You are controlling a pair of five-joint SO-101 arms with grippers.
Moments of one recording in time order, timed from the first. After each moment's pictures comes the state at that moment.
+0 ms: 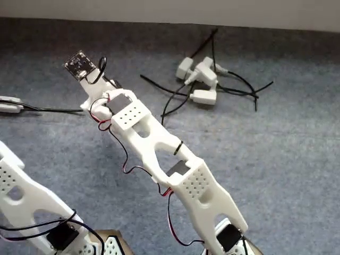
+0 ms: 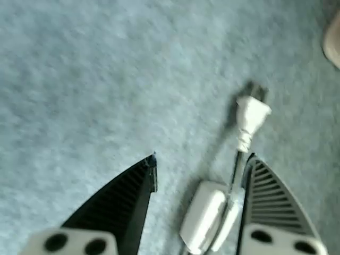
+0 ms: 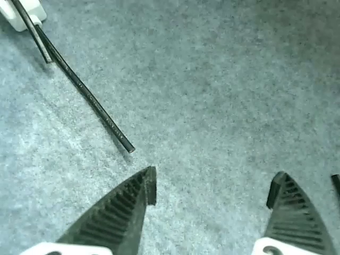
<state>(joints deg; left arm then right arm) -54.9 56.1 -63.0 75.7 61.3 -47.4 48.4 -45.1 48.0 6.9</state>
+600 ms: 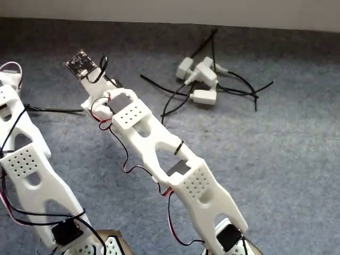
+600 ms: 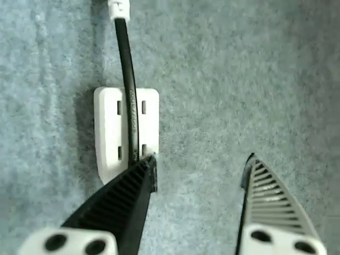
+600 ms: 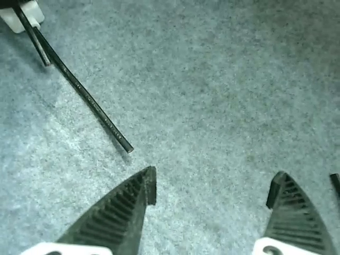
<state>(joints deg) -39.7 62.5 -63.0 64.5 56.2 -47.2 48.4 -45.0 48.0 6.7</state>
